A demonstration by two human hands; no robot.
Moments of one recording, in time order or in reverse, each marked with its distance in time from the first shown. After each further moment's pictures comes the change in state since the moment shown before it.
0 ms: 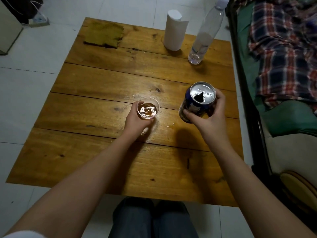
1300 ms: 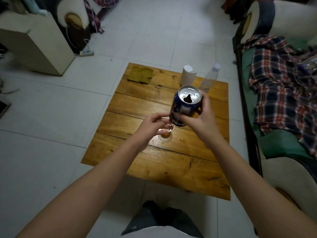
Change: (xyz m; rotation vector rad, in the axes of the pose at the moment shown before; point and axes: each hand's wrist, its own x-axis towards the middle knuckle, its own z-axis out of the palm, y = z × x) left_hand -0.155 0.207 -0.115 -0.342 -0.246 -0.087; right_hand -0.032 -0.223 -0.011 0.005 -0.227 -0.097
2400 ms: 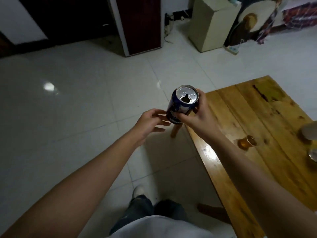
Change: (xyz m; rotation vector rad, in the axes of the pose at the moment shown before) left_hand -0.297 -0.113 -0.016 -0.369 0.998 -0.019; right_hand -0.167 -0.068 0.134 0.110 -1.094 -0.317
